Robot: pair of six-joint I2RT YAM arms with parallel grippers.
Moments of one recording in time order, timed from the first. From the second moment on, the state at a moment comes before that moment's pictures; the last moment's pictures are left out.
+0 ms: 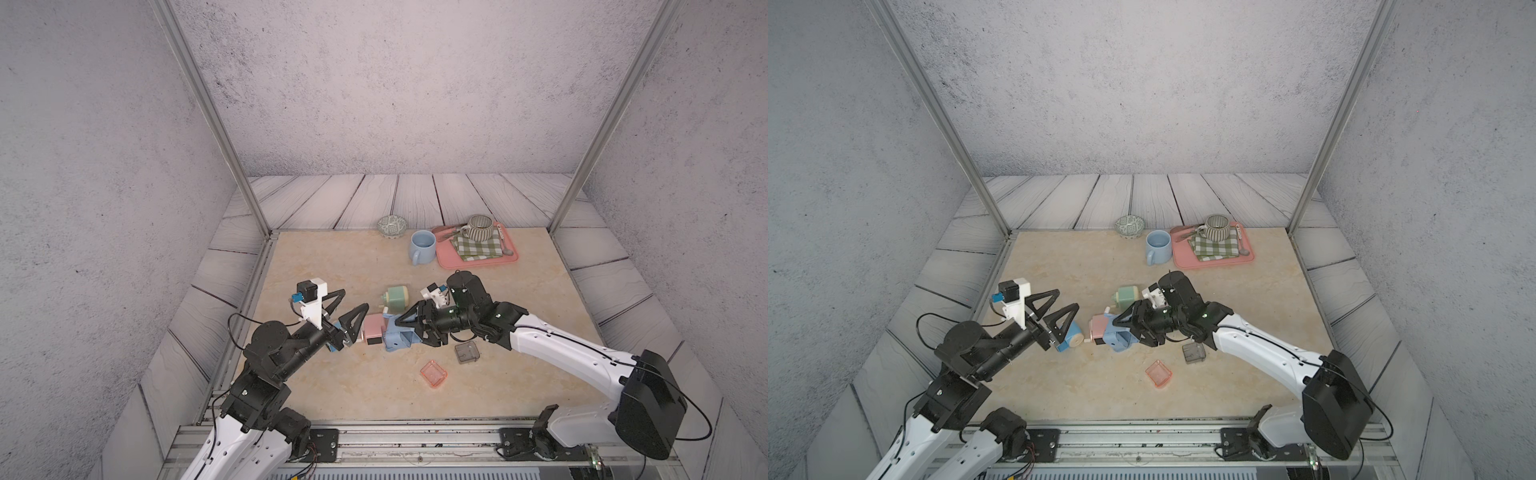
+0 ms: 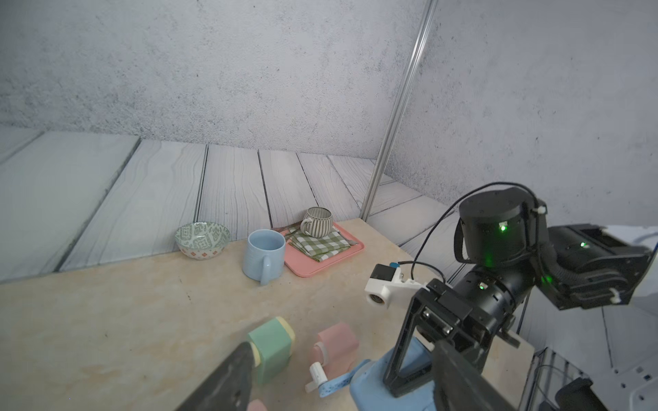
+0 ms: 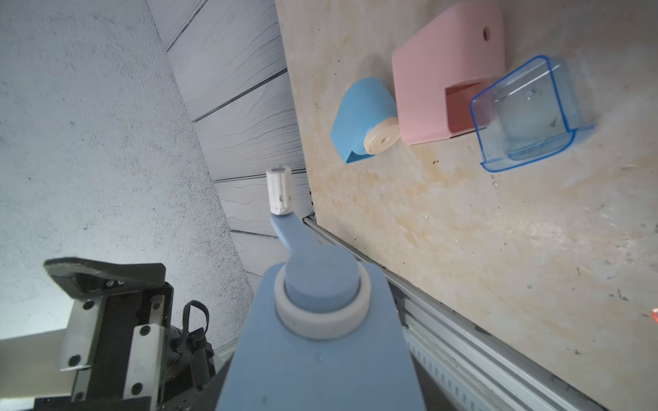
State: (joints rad) left arm -0.49 0.51 0.65 -0.15 0.27 -0.22; right arm 0.78 1.36 1.01 -0.27 -0.68 1.28
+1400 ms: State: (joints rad) left arm -0.53 0.48 0.73 -0.42 0.67 0.60; right arm 0.74 1.46 1.16 -0.25 -1.05 1.52
